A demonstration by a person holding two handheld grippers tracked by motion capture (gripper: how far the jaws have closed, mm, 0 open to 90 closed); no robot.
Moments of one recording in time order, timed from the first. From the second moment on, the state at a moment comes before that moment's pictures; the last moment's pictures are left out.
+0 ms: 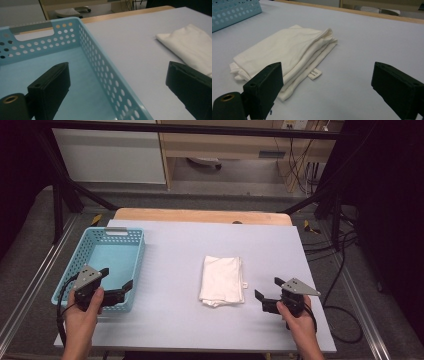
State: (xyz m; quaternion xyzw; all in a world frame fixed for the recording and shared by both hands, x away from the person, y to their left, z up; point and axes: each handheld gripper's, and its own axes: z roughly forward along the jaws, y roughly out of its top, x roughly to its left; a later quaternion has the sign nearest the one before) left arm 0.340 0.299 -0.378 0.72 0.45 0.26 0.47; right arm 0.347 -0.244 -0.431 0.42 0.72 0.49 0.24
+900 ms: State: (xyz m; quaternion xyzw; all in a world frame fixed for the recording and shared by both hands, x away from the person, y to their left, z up) left arm 0.325 0.239 -0.364 0.75 0.38 0.27 0.47; right arm 0.350 -0.243 -0.430 0.45 0.72 0.47 0.22
